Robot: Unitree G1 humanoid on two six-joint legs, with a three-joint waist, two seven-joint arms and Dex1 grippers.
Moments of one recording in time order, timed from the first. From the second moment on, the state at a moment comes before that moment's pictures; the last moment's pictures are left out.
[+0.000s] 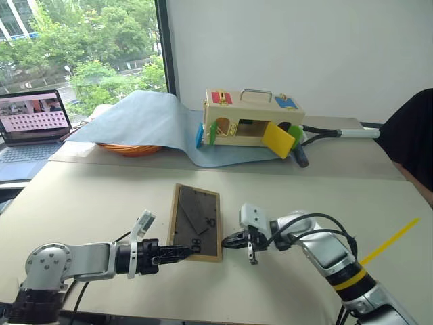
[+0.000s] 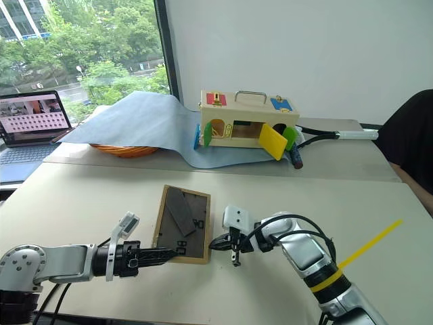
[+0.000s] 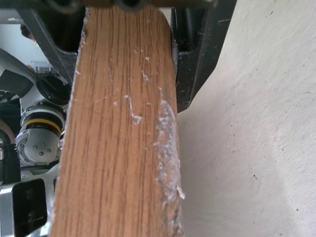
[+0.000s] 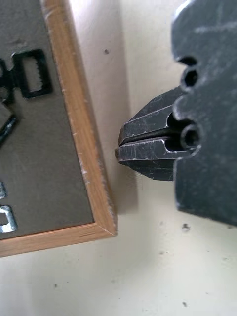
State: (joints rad) left arm -0.19 0.73 0.17 -0.11 -1.81 1.38 -0.03; right arm -0.49 -0.58 0.35 -0.13 0.22 0.53 1.11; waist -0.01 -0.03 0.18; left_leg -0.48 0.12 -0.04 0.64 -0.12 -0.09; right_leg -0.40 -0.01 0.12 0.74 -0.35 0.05
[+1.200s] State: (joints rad) left arm -0.34 0.80 0.09 -0.04 -1.73 1.40 -0.43; right arm -0.65 -0.57 0.11 -0.34 0.71 0.88 1.08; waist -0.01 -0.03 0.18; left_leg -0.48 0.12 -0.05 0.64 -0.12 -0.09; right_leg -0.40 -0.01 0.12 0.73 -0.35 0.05
